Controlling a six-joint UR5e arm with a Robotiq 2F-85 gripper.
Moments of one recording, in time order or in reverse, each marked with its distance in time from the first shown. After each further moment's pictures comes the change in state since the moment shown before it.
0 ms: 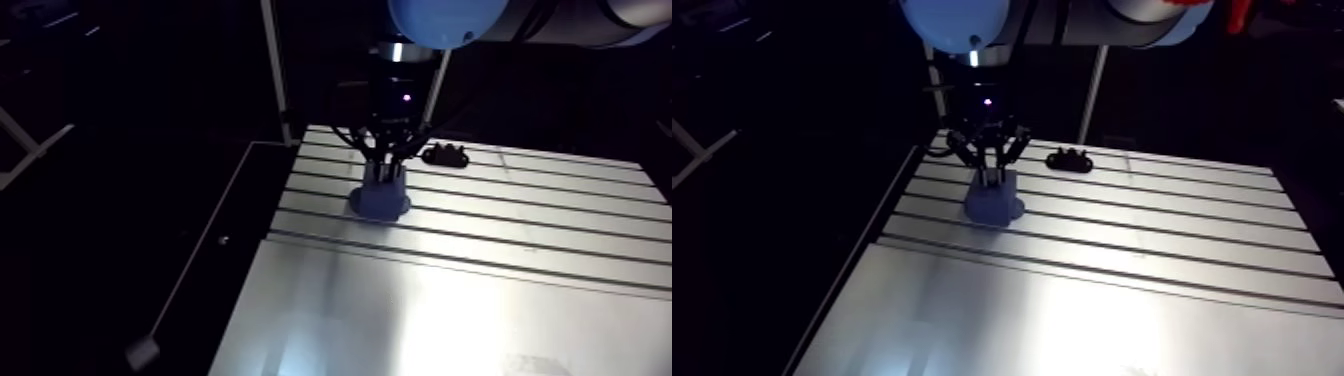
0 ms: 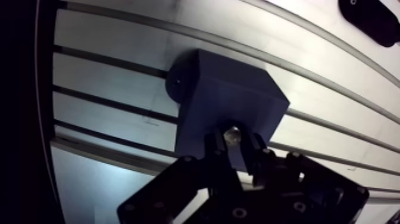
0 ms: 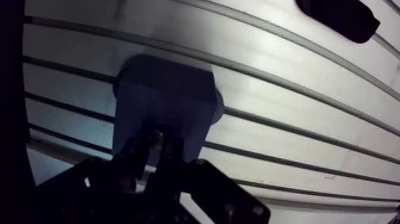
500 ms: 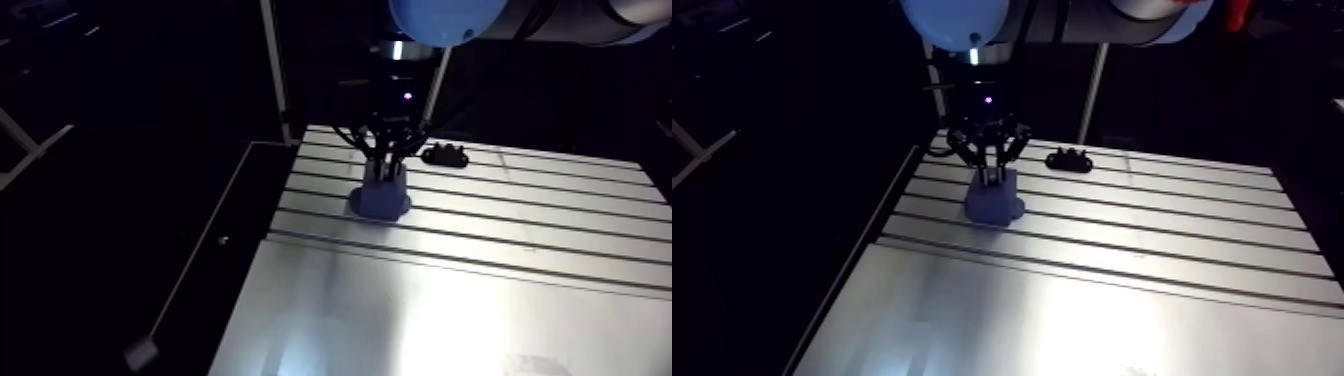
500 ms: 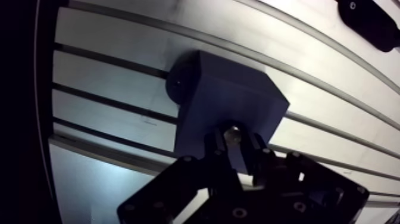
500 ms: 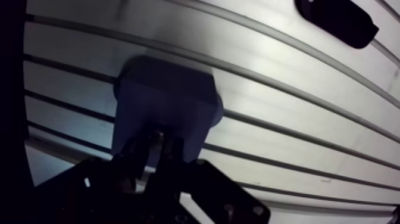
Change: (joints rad) arm -0.001 0.000 -0.005 0.001 -0.003 -0.027
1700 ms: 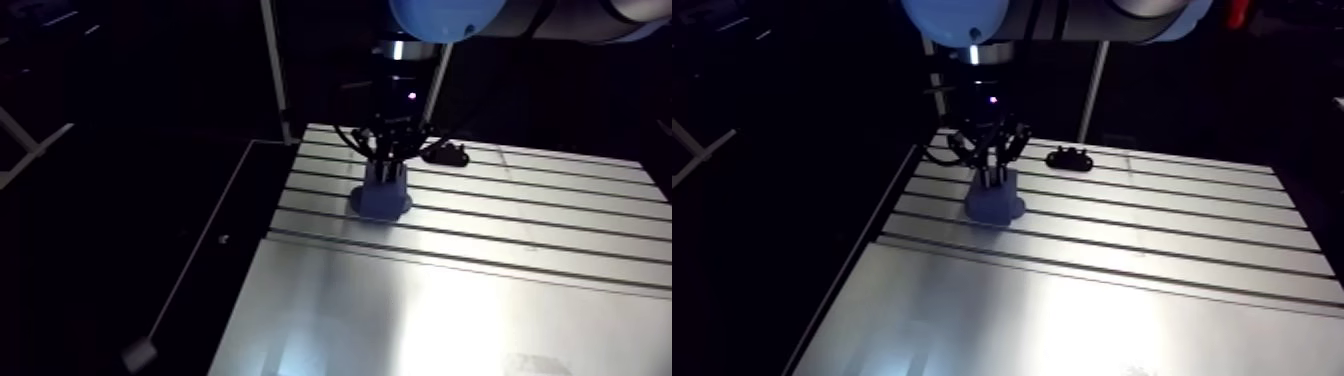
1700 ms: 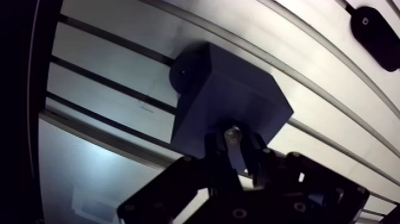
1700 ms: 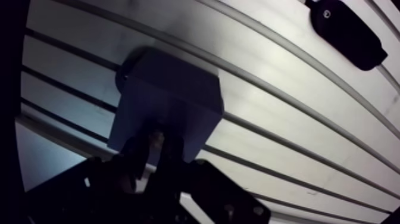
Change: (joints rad) arm 0.001 0.005 -0.004 0.025 -0.007 -0.135
